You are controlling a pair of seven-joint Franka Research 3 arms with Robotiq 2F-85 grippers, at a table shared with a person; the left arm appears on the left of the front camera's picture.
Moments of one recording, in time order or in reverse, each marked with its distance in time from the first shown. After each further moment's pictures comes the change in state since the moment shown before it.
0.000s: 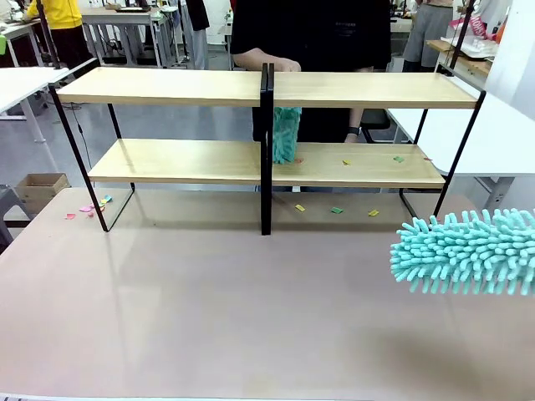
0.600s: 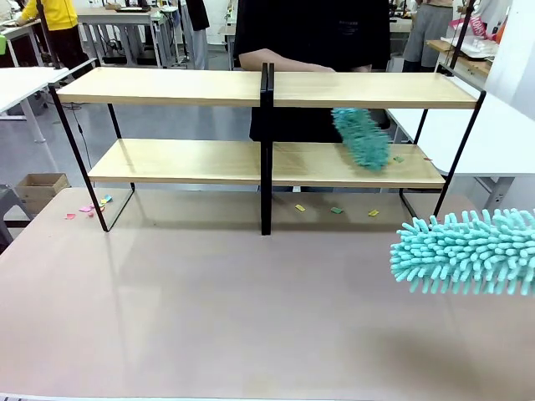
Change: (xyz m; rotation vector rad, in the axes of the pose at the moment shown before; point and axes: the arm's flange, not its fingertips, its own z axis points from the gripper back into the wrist) left arm 0.000 0.000 0.000 0.000 0.000 0.000; right arm 0.000 0.000 0.000 0.000 0.000 0.000
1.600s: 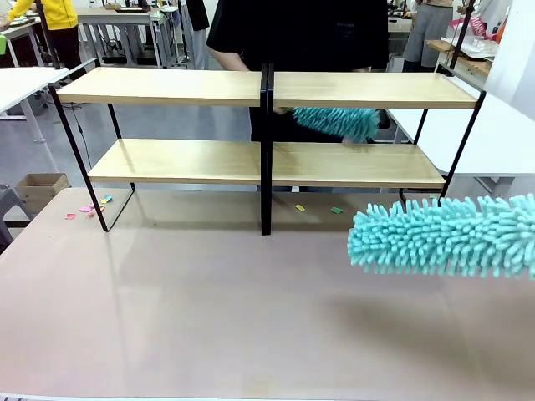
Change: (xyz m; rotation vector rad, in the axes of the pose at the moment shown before) left arm 0.000 0.000 0.000 0.000 0.000 0.000; right arm 0.076 0.017 -0.014 -0.224 -0.005 0.033
